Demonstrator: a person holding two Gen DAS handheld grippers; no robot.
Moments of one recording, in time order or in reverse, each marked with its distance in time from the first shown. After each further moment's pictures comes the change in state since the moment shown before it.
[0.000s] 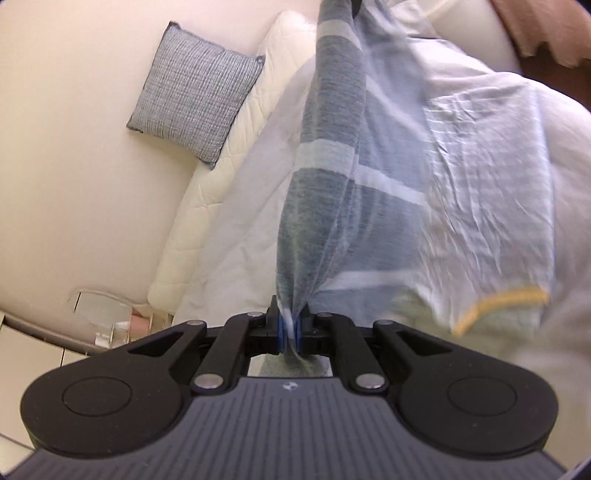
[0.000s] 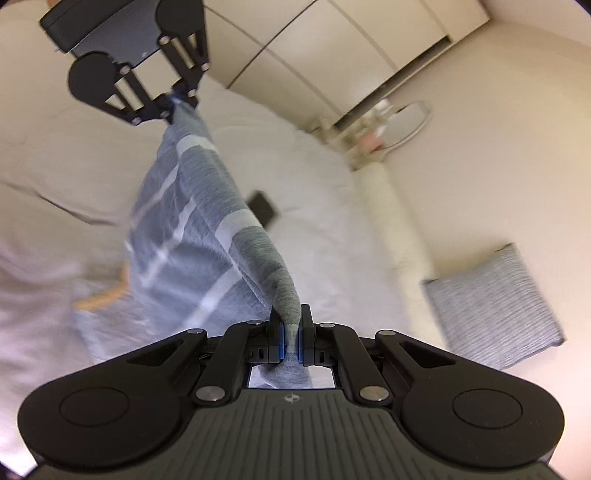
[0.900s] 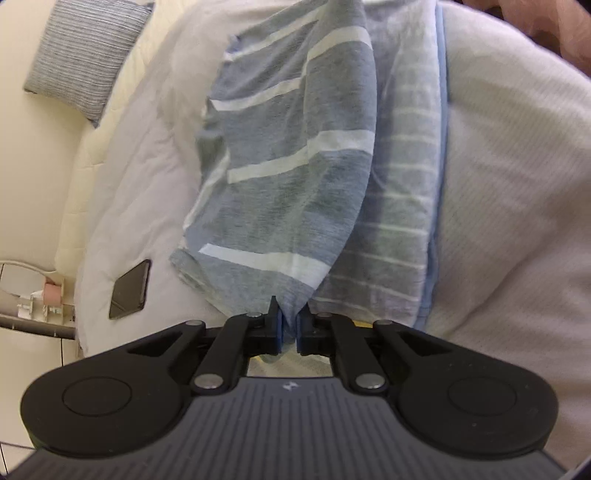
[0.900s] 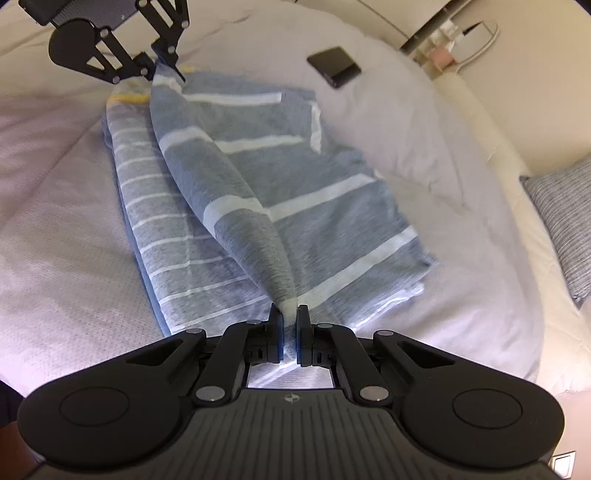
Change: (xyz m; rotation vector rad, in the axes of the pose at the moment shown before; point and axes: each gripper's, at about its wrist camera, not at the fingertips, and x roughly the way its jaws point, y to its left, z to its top) left arm 0.053 -0.151 0.005 0.008 0.141 -0.239; right arm 0.101 0.063 -0.179 0.029 0.194 0.280
